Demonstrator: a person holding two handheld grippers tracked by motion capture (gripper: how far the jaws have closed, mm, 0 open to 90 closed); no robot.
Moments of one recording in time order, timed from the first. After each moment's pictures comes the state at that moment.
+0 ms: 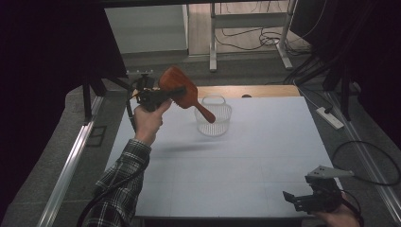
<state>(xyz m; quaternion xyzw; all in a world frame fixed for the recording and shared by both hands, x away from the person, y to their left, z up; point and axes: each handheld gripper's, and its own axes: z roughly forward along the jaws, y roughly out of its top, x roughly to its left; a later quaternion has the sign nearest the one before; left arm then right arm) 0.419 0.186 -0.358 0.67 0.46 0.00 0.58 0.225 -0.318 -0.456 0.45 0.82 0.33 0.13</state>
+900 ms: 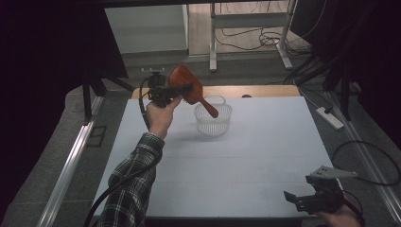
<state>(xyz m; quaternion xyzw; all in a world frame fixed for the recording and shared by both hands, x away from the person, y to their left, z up) 0.446 0.161 -0.373 0.66 0.49 0.03 0.56 0.224 -0.322 -0.455 0.45 0.81 0.35 0.13</state>
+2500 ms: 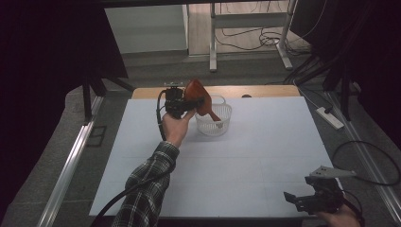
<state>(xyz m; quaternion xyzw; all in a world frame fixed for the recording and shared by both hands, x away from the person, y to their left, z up) 0.449 0.118 -0.423 0.69 0.51 0.06 0.52 0.225 -0.322 -0.456 0.45 0.82 0.34 0.12</state>
